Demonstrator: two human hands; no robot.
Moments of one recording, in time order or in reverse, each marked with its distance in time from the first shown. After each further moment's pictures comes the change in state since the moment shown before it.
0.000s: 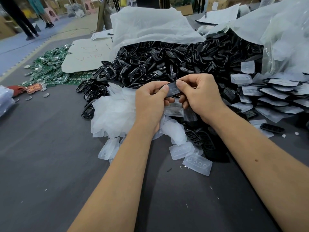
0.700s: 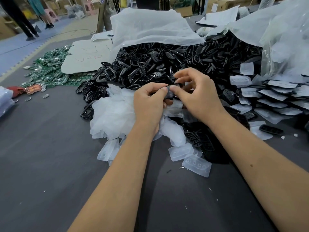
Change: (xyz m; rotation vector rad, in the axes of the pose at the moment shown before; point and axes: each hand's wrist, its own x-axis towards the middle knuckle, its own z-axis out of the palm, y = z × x) left_hand -0.001 0.002 0.002 -0.050 0.052 -0.005; right_hand -0.004 -0.005 -0.001 -0.281 0.031 -0.229
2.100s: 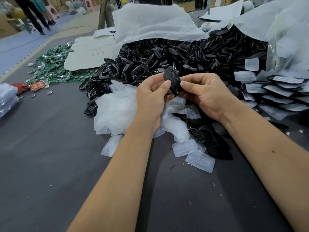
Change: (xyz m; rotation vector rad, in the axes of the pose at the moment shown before) left_hand -0.004 0.011 -0.003 -0.080 -0.076 -0.054; right_hand 0.002 0.008 -0.010 0.657 -0.224 0.324
